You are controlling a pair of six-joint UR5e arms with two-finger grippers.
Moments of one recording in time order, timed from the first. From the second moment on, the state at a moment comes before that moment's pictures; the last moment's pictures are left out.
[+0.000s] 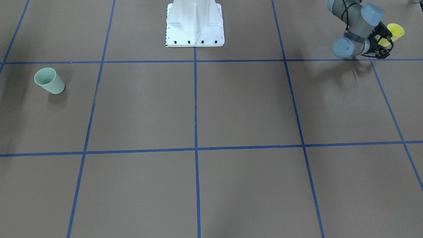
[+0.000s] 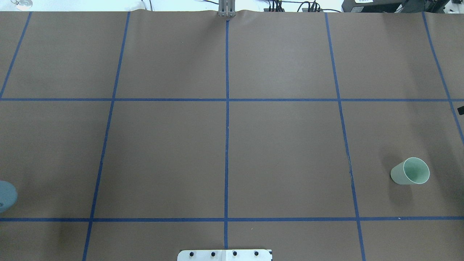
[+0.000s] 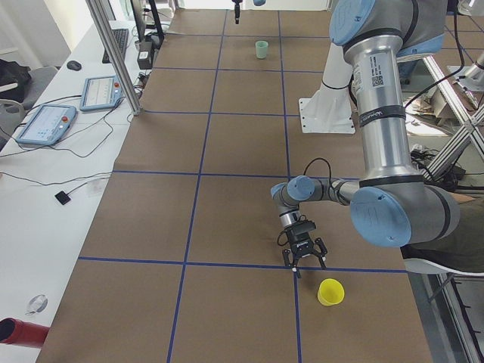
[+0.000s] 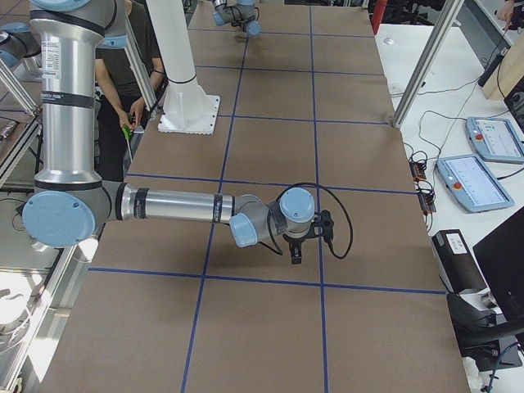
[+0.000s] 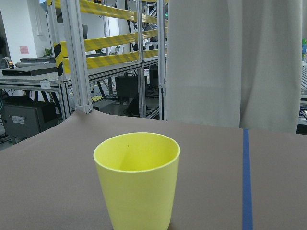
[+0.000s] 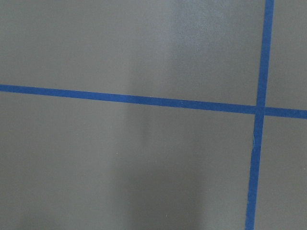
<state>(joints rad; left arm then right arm) -0.37 -1.29 -1.76 -1.13 -1.76 -2.90 1.38 -1.64 1.56 -1.15 2.45 0.29</state>
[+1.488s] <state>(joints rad) -0.32 -1.24 -1.67 -1.22 -1.83 -2.96 1.38 -1.66 1.60 -1.13 2.46 0.30</state>
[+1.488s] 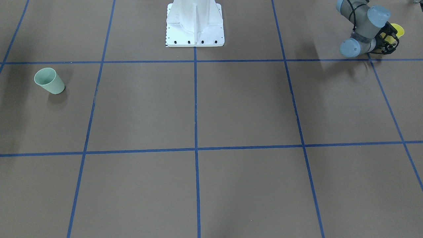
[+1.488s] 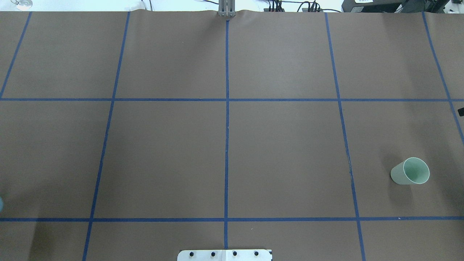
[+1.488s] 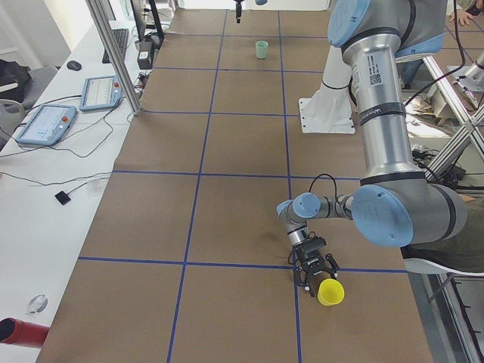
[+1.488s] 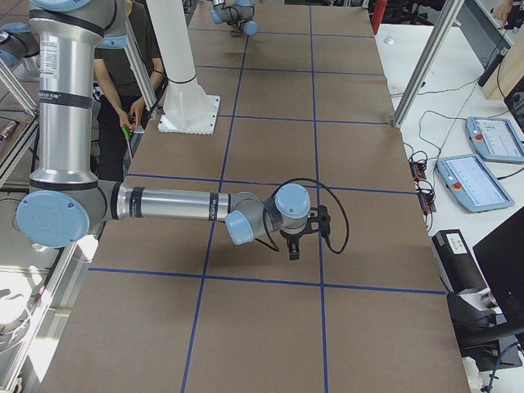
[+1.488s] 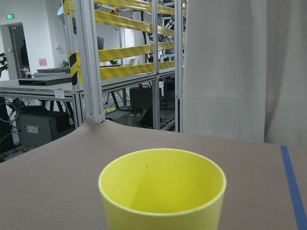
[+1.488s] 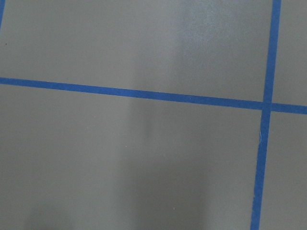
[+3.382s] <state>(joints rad) -0.36 -1.09 -1.75 -1.26 -1.45 -2.62 1.36 -1.67 1.64 -1.13 2.47 0.30</state>
